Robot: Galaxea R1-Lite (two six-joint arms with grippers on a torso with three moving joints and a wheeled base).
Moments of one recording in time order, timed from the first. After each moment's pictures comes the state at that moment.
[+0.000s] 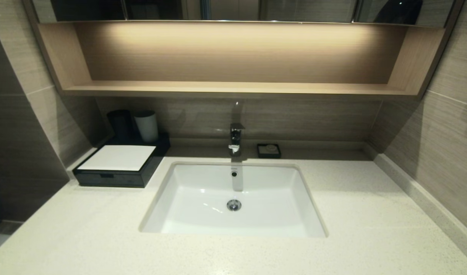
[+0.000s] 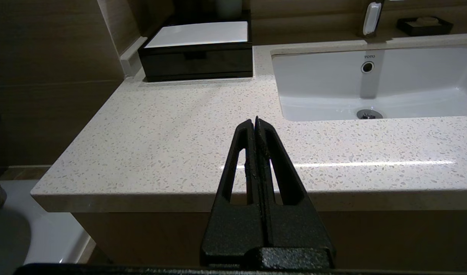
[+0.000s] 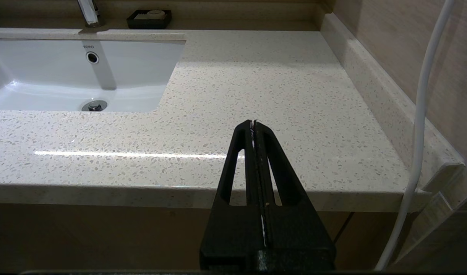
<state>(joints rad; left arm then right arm) -0.01 0.00 0.00 -0.03 -0.01 0.09 0.00 0.00 0.00 0.00 0.00 0.00</state>
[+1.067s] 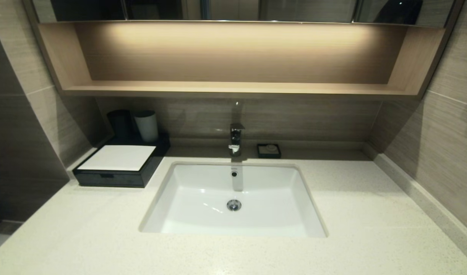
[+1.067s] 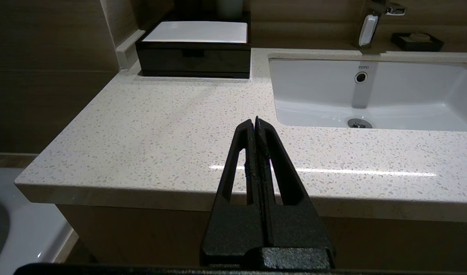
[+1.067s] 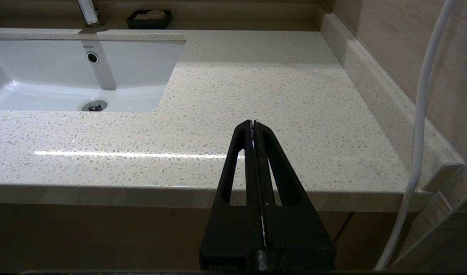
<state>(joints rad) -0.01 0.00 0.00 -0.03 0.00 0.01 0.00 0.00 0.00 0.00 0.00 0.00</state>
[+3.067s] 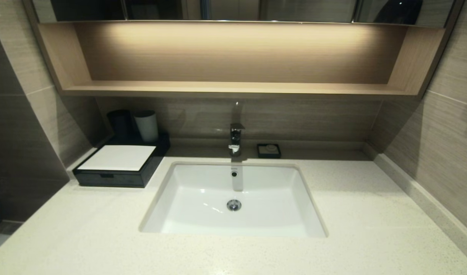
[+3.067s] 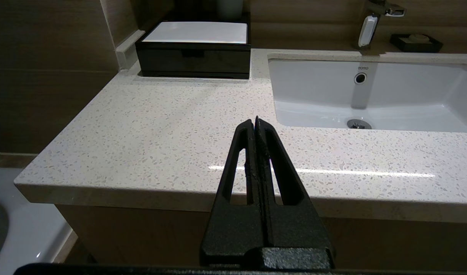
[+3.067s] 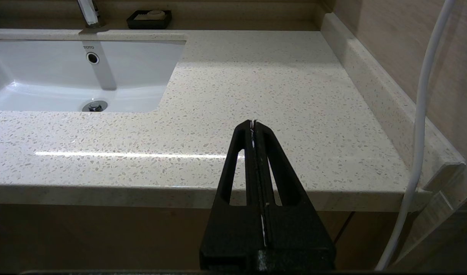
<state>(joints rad) -0.01 0.00 0.00 -0.04 0.00 0.01 0.00 0.00 0.00 0.00 0.00 0.00</state>
